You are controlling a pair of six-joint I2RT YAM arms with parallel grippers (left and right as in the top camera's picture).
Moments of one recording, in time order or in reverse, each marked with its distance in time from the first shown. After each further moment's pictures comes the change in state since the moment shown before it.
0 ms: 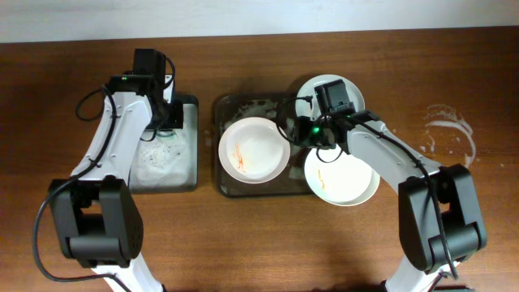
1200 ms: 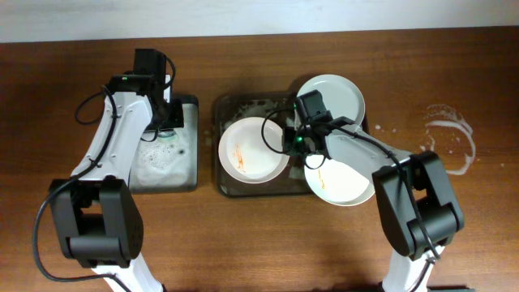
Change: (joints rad) left arm 0.000 0.000 0.000 -0.013 -0.003 -0.071; right arm 0.085 0.113 0.000 0.071 0.079 -0.029
